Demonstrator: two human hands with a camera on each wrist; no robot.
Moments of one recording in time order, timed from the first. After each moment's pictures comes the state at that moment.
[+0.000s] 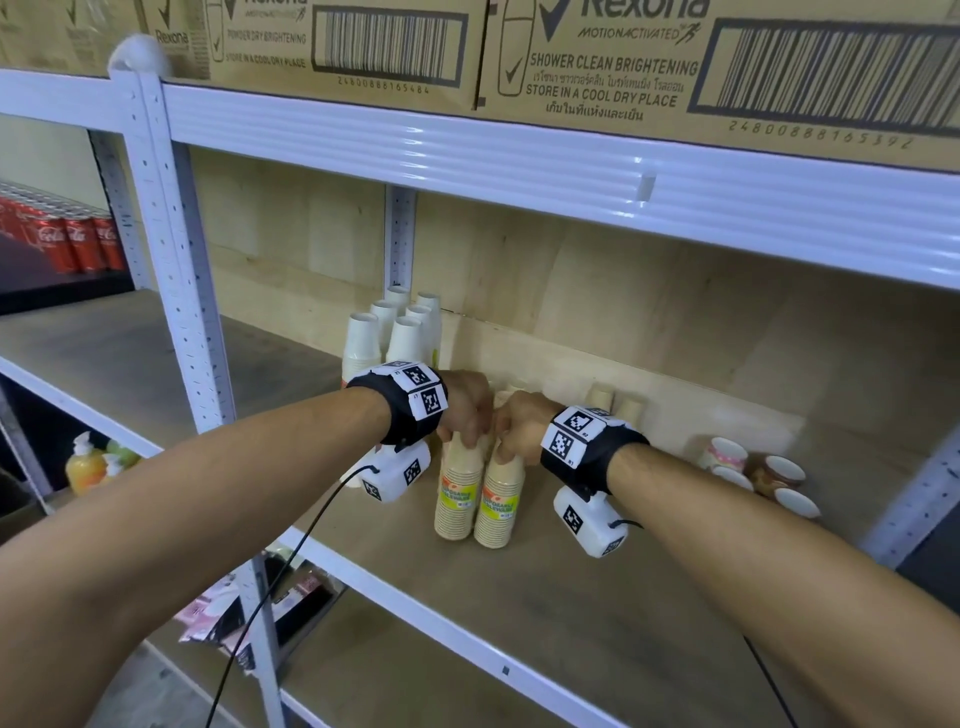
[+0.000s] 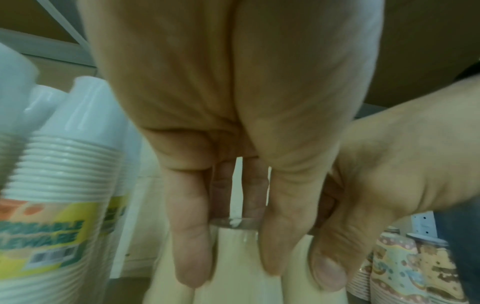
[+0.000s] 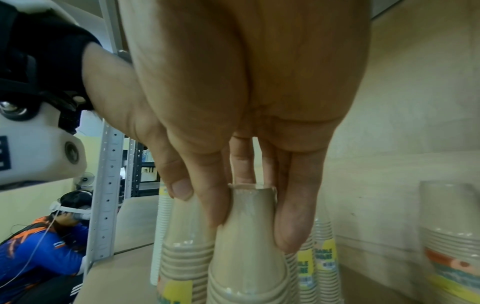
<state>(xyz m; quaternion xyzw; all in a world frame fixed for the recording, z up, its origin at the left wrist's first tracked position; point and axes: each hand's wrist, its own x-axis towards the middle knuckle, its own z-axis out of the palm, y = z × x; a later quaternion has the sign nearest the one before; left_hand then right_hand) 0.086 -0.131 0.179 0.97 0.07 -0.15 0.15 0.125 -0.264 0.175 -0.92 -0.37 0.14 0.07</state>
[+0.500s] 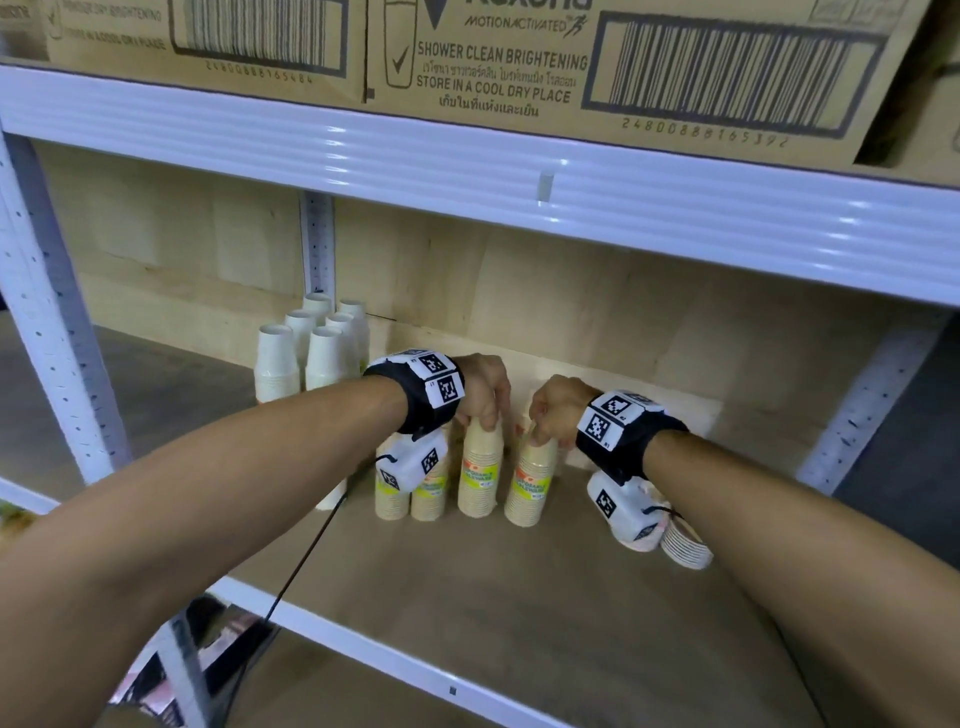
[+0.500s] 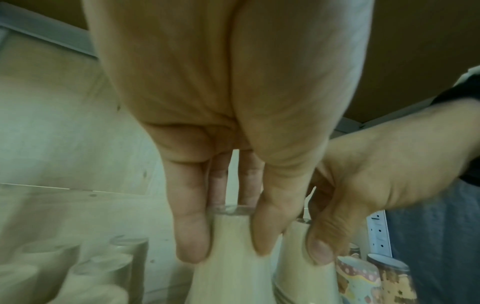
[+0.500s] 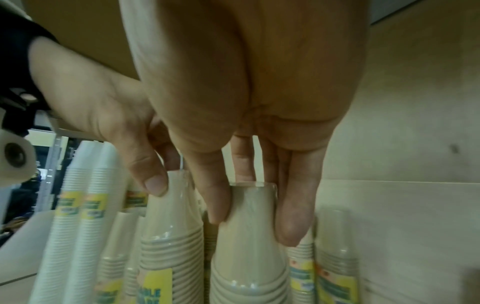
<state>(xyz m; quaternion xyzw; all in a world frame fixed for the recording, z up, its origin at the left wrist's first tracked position) 0.146 -0.199 0.203 0.98 0.01 -0.09 0.18 0.182 -0.355 0.199 -0.96 -0.25 0.09 0.10</state>
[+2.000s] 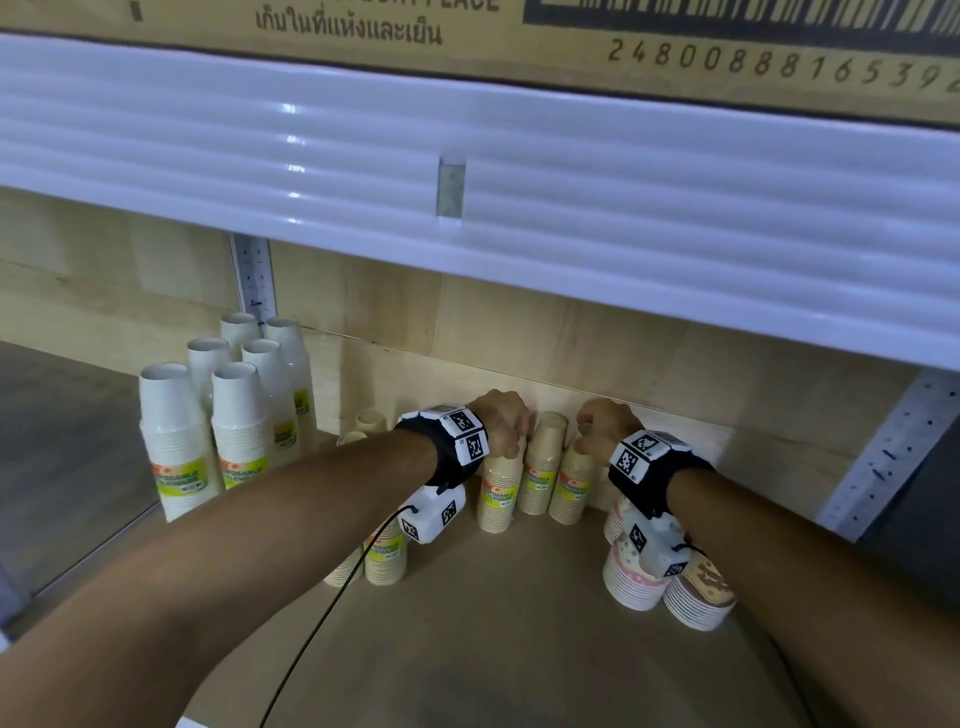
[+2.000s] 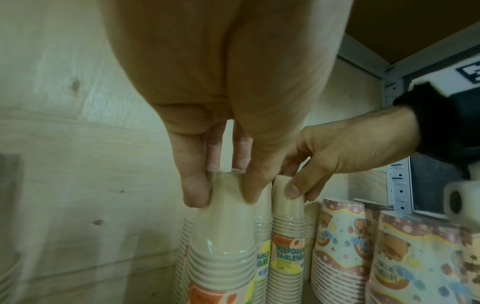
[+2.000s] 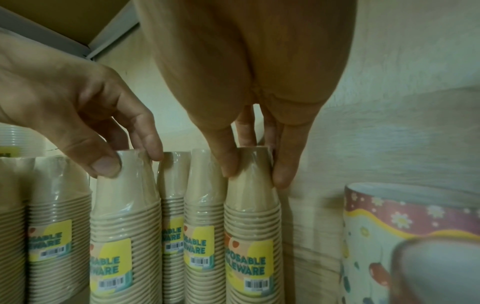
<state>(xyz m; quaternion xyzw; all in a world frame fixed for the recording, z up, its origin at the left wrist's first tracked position) 0.262 -0.233 0.159 0.98 0.00 -0.05 0.20 0.346 -0.404 0.134 -0.97 -0.15 0.02 0.19</state>
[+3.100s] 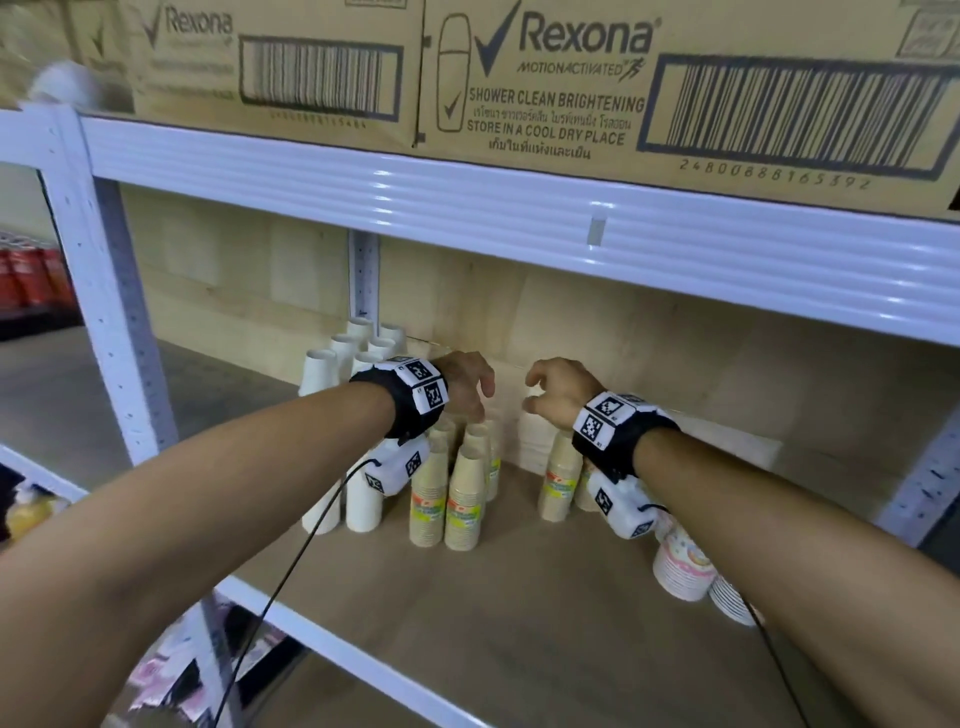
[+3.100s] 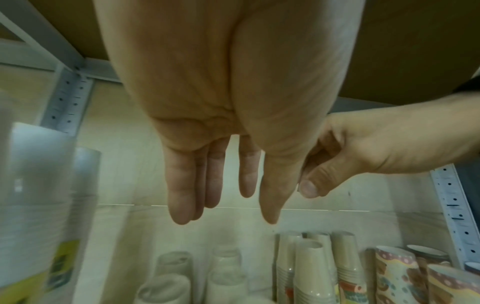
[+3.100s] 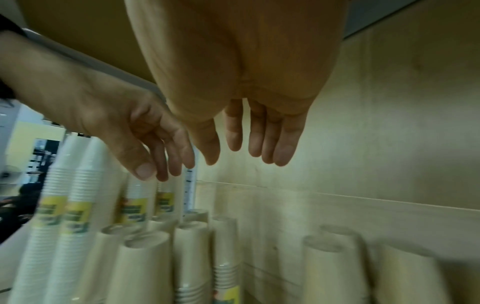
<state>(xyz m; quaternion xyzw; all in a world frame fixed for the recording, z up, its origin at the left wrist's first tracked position) 0.136 -0.140 0.221 0.99 0.09 0.00 0.14 0.231 -0.294 0.200 -0.93 -0.31 -0.05 0.20</state>
